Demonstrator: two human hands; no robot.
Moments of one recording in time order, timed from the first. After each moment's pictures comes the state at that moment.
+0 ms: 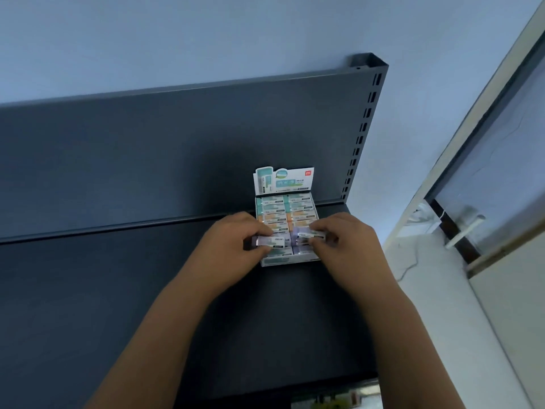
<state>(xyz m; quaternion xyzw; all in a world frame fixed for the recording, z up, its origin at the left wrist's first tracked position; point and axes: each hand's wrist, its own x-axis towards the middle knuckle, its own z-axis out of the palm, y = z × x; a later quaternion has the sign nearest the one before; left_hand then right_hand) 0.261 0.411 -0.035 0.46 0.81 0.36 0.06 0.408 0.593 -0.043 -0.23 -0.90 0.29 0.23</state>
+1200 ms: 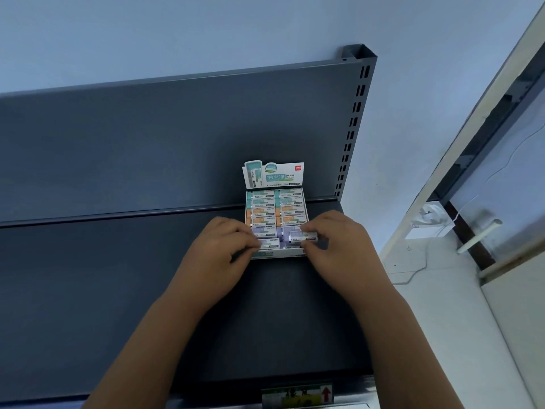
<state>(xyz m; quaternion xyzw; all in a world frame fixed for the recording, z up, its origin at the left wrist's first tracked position) 0.292 0.406 -0.053 0.50 0.81 0.29 -0.08 0.423 0.612 -0.053 -0.15 -0.92 0.28 0.22</state>
